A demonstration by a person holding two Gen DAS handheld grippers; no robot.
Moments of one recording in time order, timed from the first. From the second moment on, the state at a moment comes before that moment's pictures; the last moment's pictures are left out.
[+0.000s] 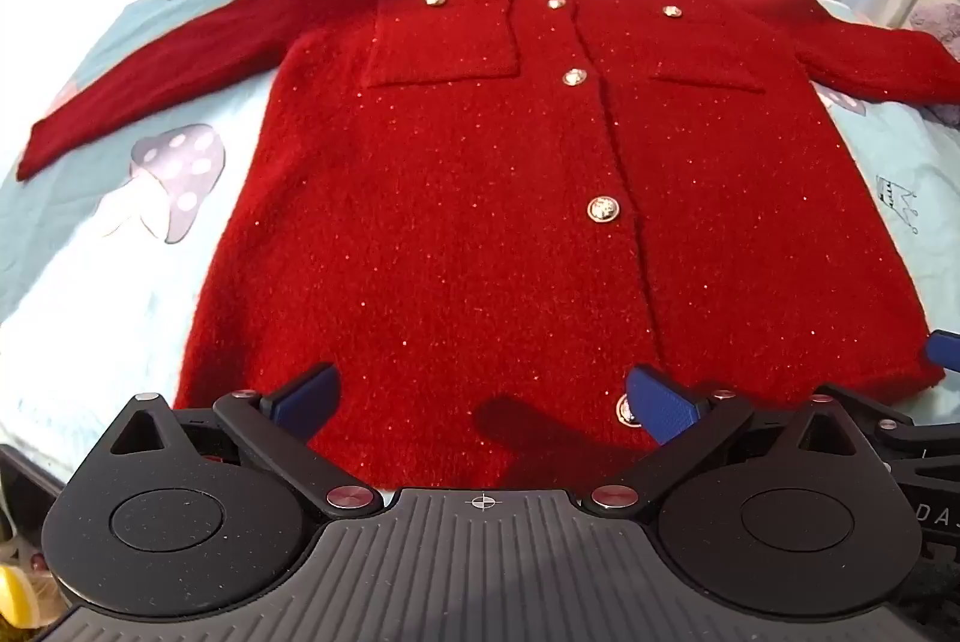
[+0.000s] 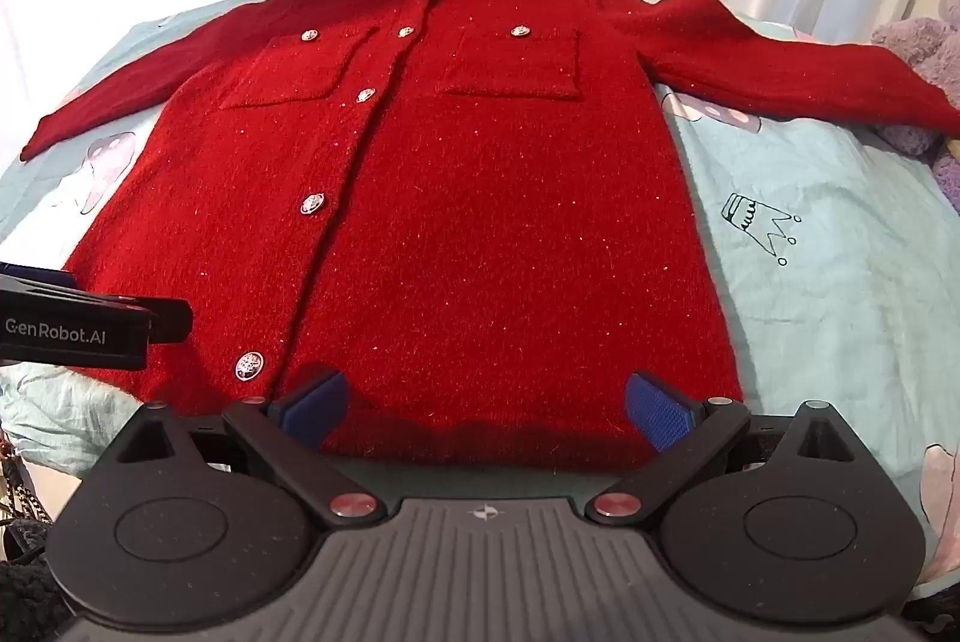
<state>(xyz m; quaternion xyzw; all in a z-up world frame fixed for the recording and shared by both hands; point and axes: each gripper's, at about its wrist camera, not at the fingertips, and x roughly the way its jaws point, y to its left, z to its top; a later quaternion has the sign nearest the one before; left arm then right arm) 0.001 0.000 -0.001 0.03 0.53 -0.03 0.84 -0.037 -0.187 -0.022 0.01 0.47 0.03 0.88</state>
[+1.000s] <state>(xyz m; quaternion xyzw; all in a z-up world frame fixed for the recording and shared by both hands) 0.001 0.005 -0.001 0.03 0.53 -0.03 0.85 -0.038 -0.187 -0.020 0.01 0.47 0.02 0.88</state>
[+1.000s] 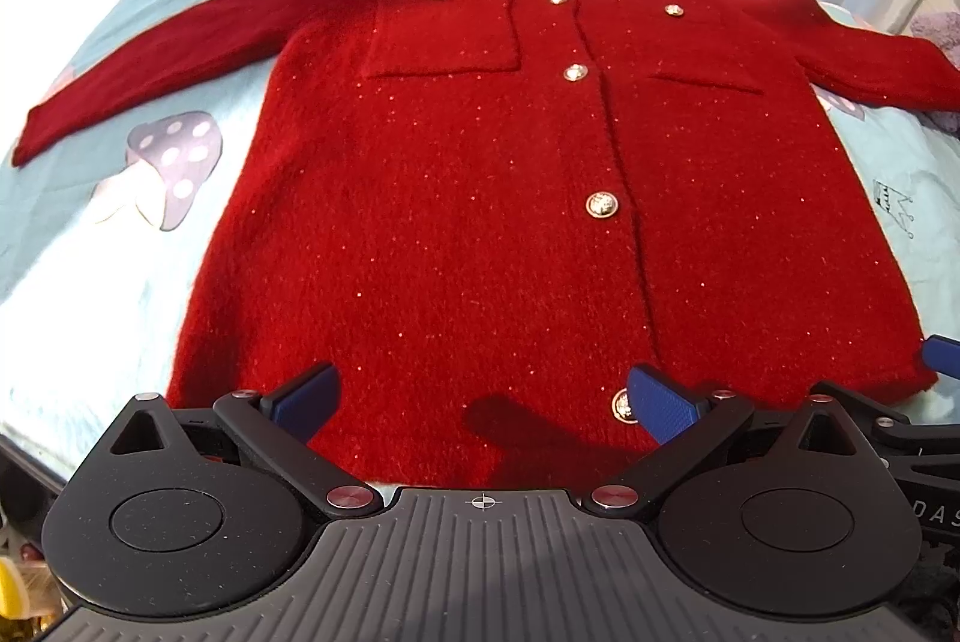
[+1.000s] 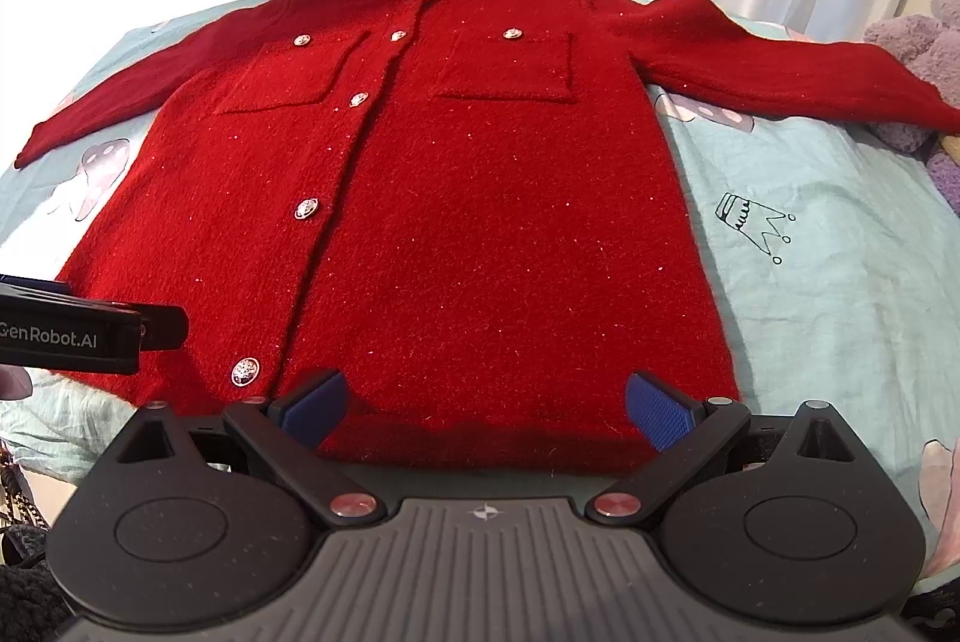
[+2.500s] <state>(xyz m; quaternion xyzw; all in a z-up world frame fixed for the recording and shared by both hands) 0.004 0.003 -0.008 0.02 0.54 -0.02 0.84 -0.042 -0.194 -0.019 0.03 0.46 0.01 0.89</state>
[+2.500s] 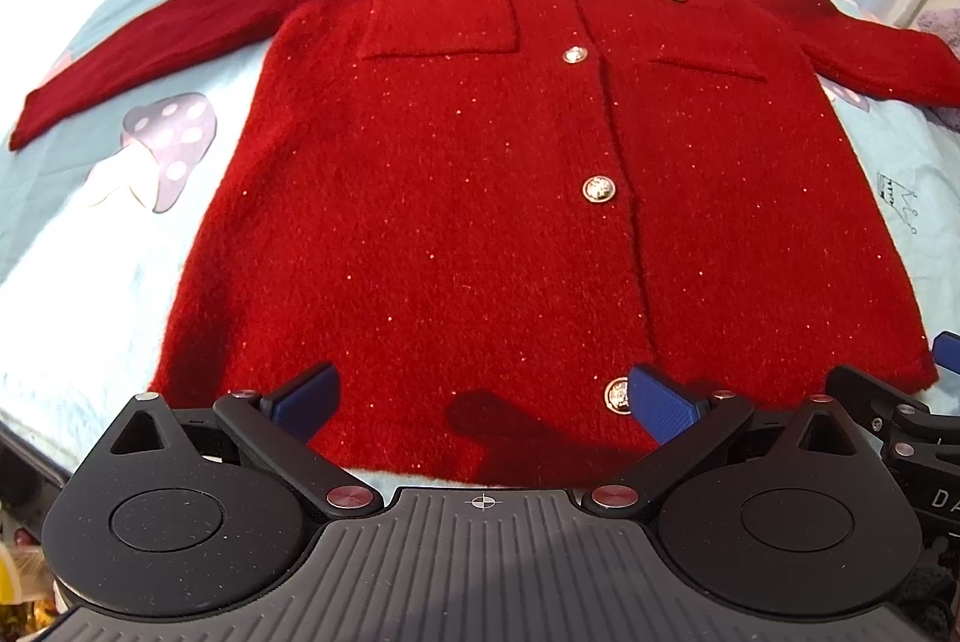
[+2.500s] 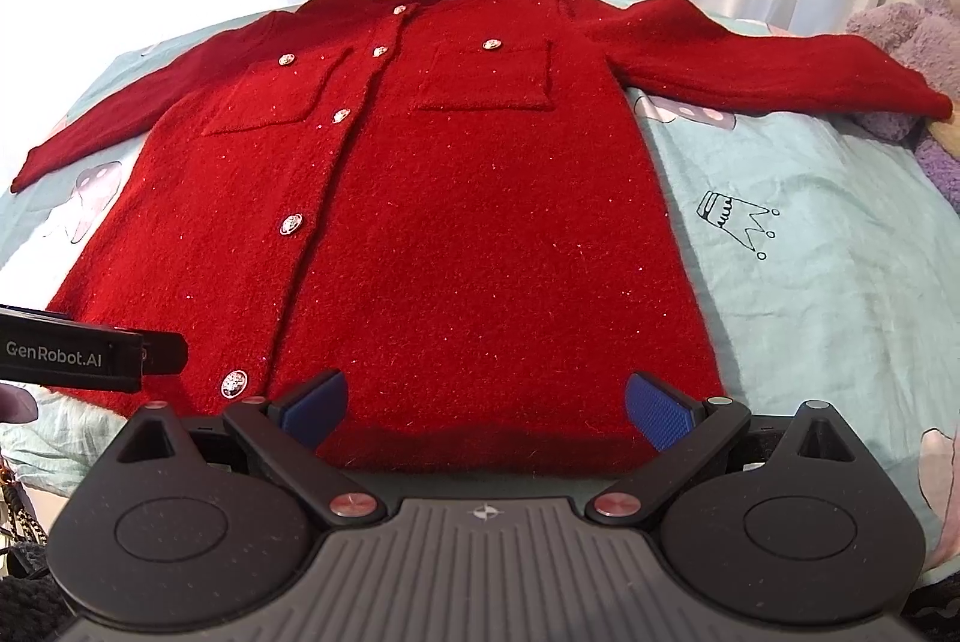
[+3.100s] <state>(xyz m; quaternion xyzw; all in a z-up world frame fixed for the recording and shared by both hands) 0.004 0.001 -0.009 0.02 0.55 -0.02 0.83 -0.043 -0.198 -0.018 0.03 0.46 0.02 0.89</state>
